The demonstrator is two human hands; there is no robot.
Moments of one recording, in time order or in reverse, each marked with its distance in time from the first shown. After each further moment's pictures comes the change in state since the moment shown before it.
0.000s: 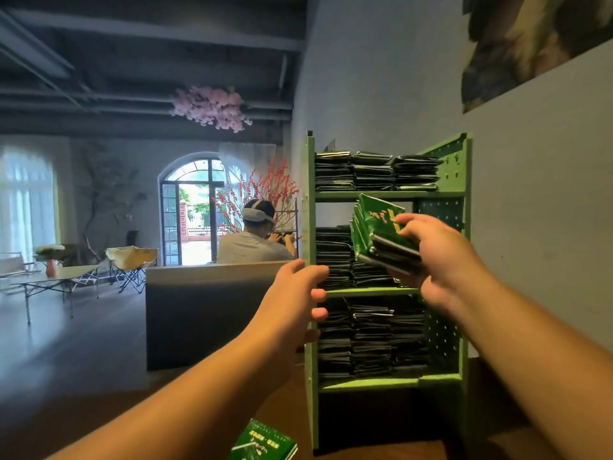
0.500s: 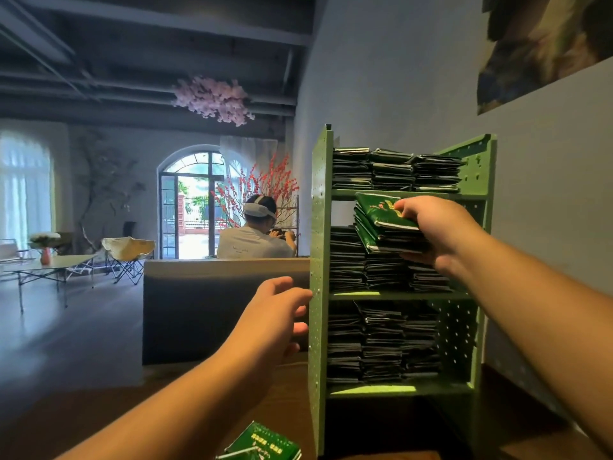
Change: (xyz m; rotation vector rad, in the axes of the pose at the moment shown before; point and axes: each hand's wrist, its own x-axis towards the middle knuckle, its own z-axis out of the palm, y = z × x) left_hand 0.004 -0.010 -0.037 0.044 0.089 -0.039; right_hand 0.044 -0.019 0.028 -0.266 0.027 0.029
